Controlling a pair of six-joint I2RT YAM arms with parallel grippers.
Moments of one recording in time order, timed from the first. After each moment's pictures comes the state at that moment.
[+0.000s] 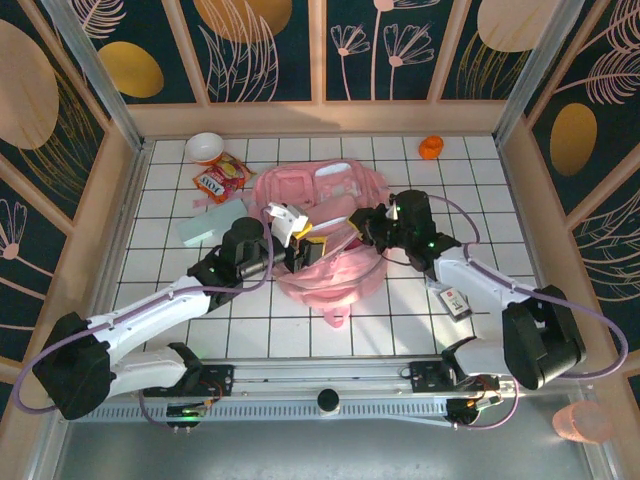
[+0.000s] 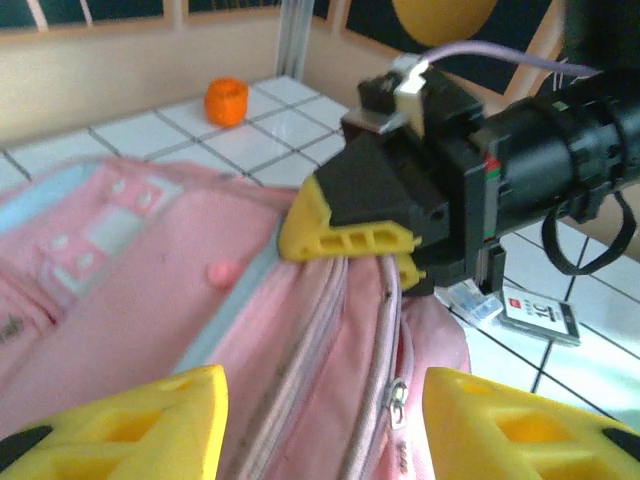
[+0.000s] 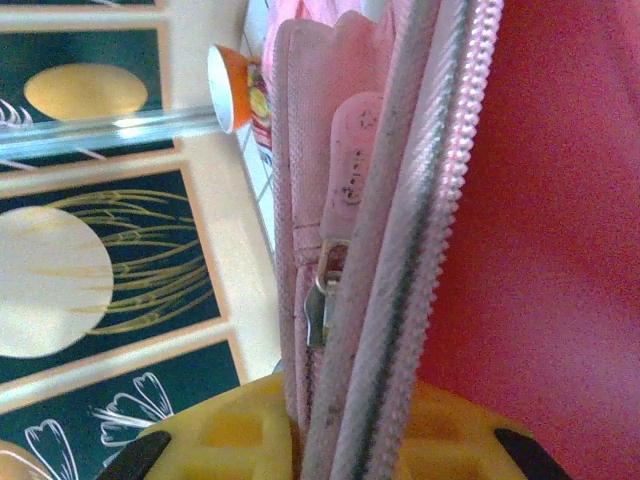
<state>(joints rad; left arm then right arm) -0.77 1.17 0.69 0.20 0.21 -0.19 0.50 1.30 0.74 0.10 -0.40 1.38</state>
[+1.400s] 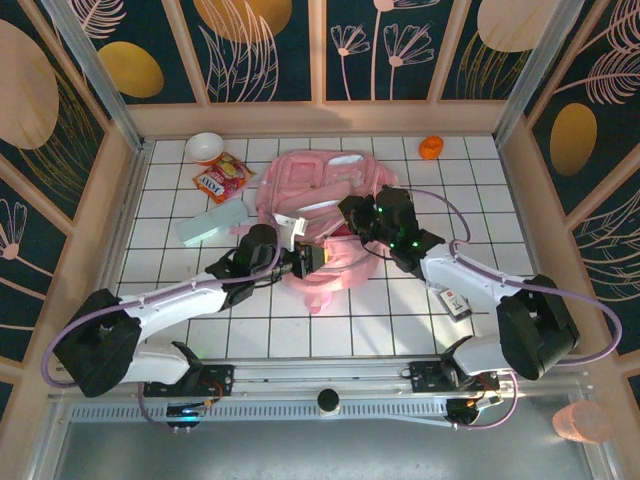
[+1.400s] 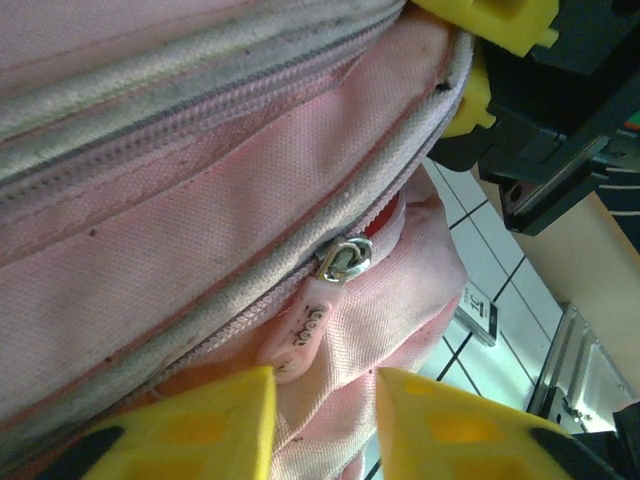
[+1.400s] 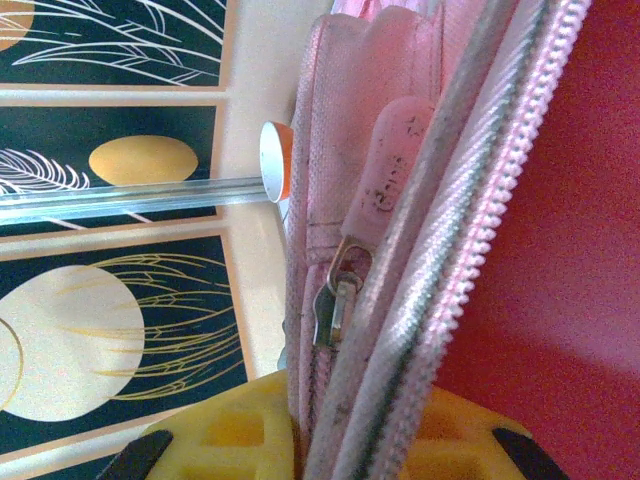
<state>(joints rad) -0.77 1.33 0.63 0.29 0.28 -0.62 0.62 1.37 0.81 0.20 -0.14 1.44</state>
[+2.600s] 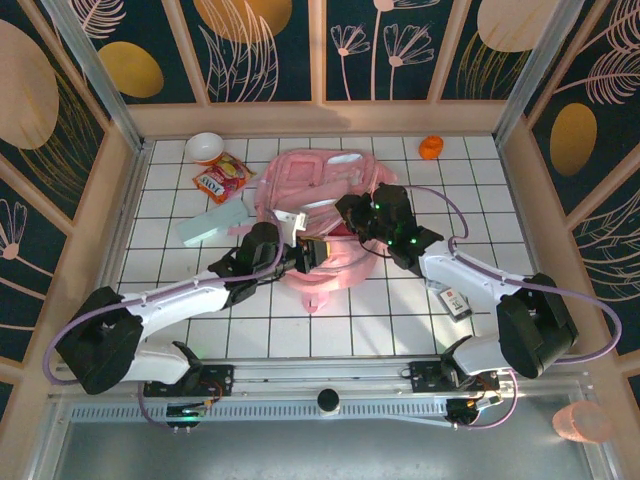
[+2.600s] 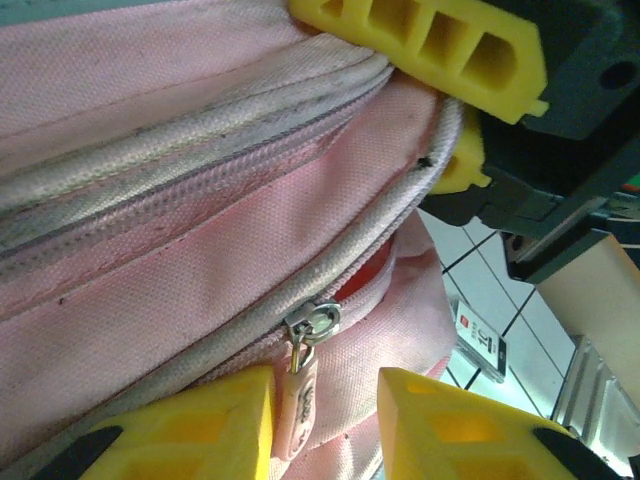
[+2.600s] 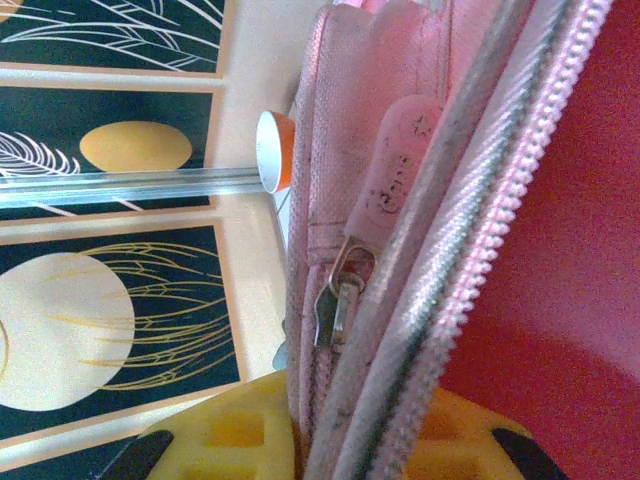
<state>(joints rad) -0.78 1.35 0.65 0.31 0.20 -0.63 0.63 1.38 0.84 0.15 -0.15 1.41</state>
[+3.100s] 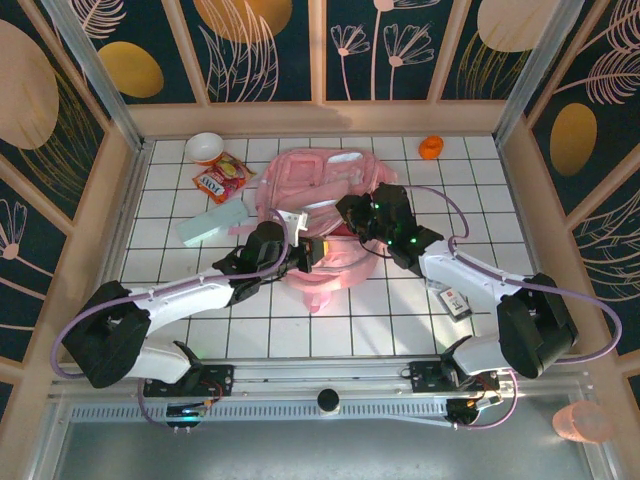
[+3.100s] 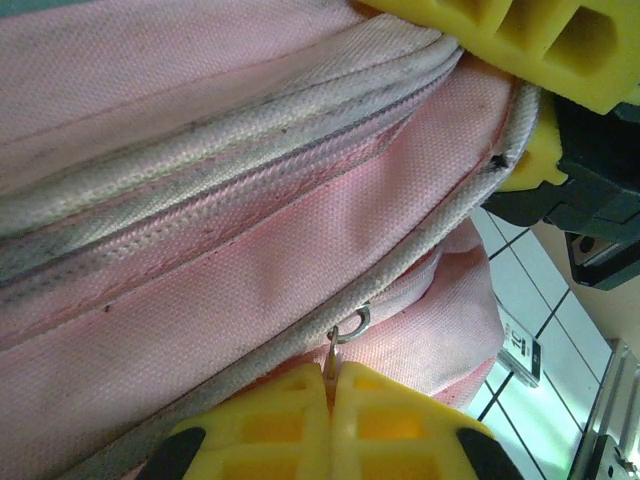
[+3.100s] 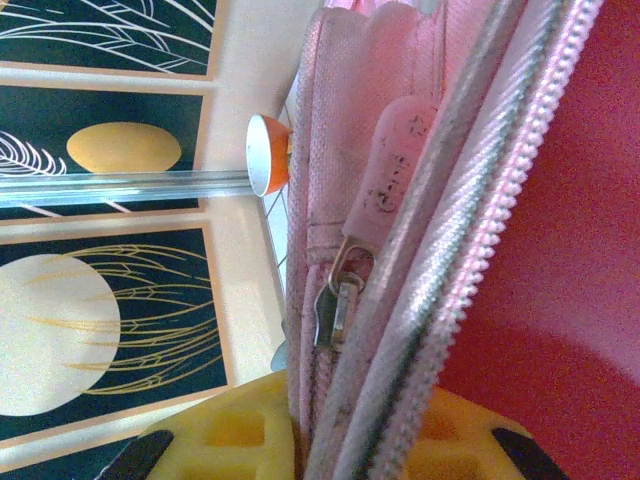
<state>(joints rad) -0.78 1.38 0.67 0.29 0.16 -0.62 0.63 1.38 0.85 0.13 -0.13 1.38</state>
